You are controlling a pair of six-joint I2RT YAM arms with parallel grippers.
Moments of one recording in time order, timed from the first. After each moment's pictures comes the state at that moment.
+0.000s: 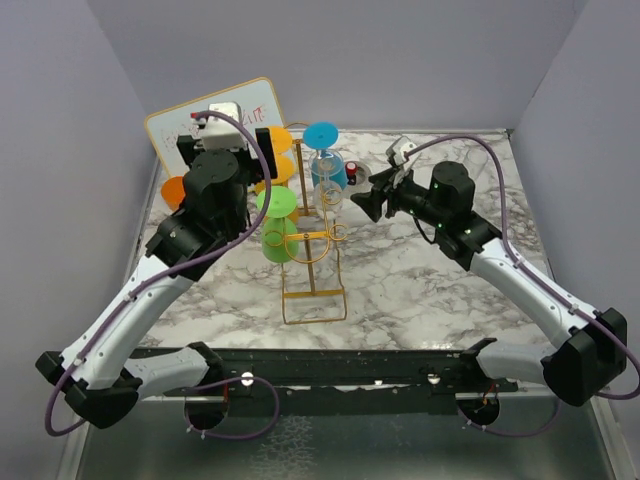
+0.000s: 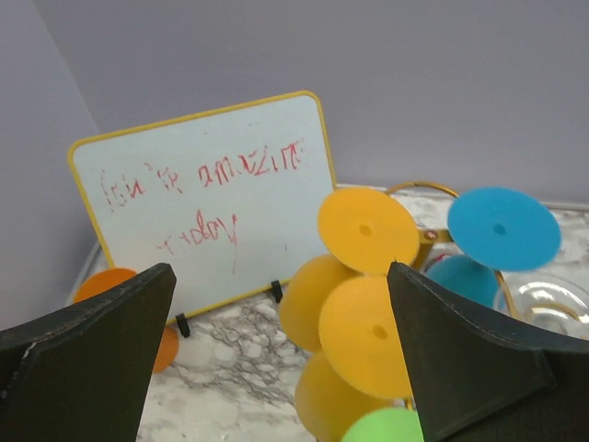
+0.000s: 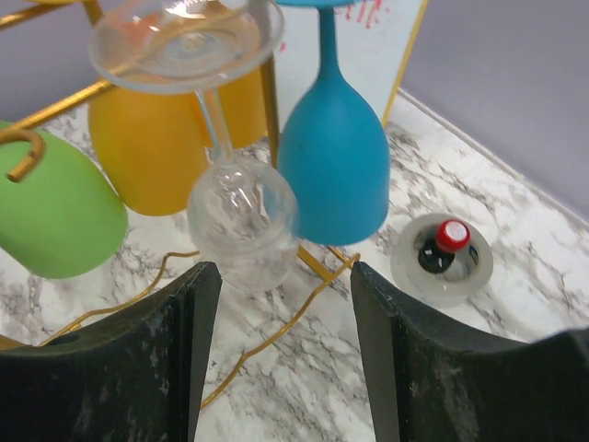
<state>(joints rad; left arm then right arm) -0.74 1.07 1.37 -0.33 -0.78 -0.07 0.53 1.25 1.05 0.08 -0.40 -0.11</state>
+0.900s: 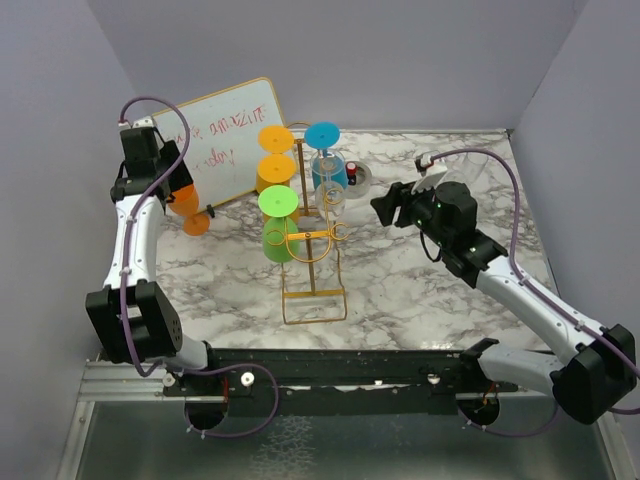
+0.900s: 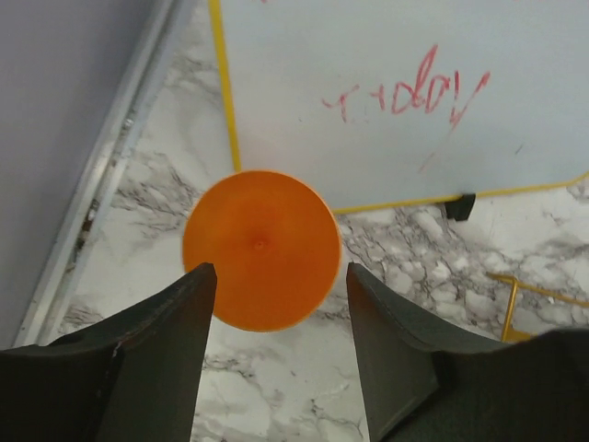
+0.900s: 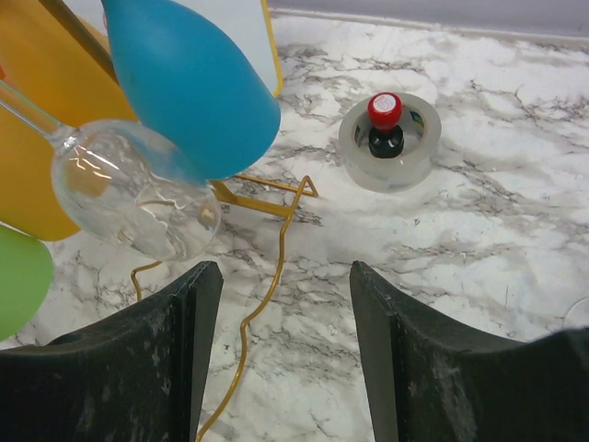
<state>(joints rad) 0.20 1.44 1.35 -0.49 -0.06 -0.20 0.53 1.12 0.86 0.06 0.01 0.22</state>
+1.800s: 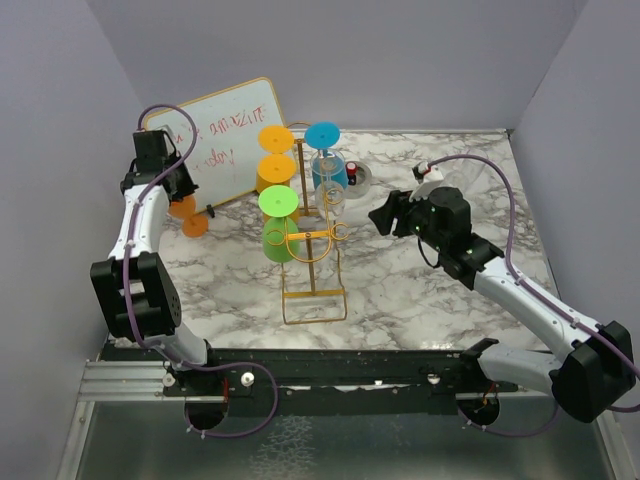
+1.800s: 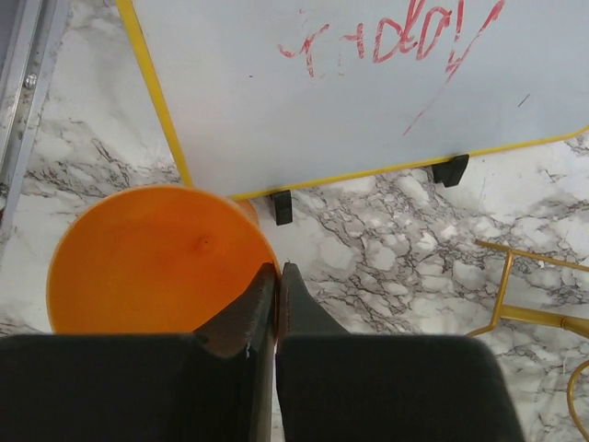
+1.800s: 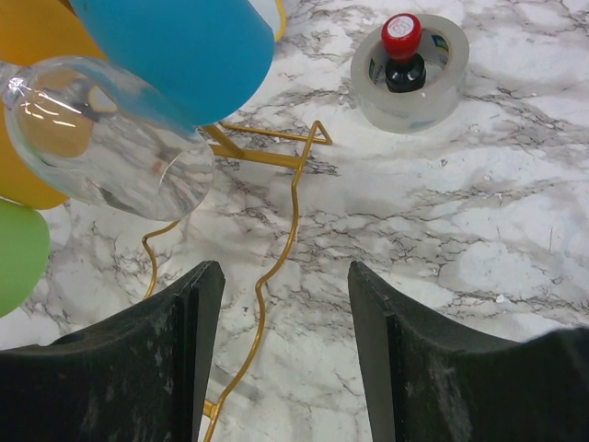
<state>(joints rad) 0.19 1.60 1.35 -0.51 0.11 -0.23 0.53 1.13 0.82 0.01 -0.02 0.33</state>
